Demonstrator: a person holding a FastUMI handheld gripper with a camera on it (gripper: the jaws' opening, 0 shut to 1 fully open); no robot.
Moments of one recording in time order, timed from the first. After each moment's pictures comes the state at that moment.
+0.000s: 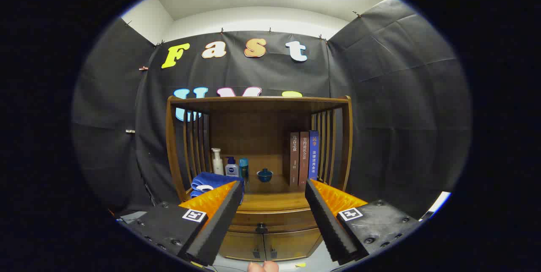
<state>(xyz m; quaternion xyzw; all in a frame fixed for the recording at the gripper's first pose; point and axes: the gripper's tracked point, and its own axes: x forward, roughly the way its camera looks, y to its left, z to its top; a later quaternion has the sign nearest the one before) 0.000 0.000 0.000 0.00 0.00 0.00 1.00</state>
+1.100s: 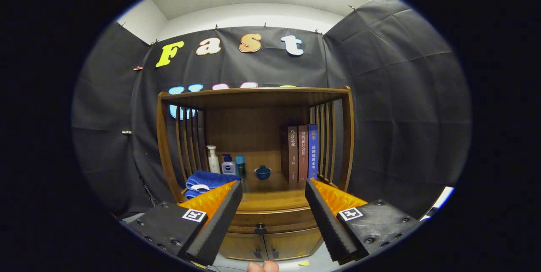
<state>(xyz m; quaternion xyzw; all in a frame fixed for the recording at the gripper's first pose) 0.024 -0.009 -0.011 0.01 0.00 -0.01 1.00</state>
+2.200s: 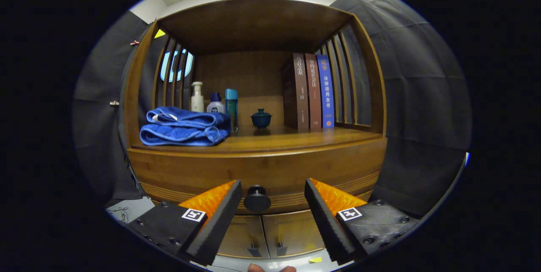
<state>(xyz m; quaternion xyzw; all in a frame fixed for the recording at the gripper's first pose) 0.119 0.014 -0.276 0.01 0.07 0.00 1.00</state>
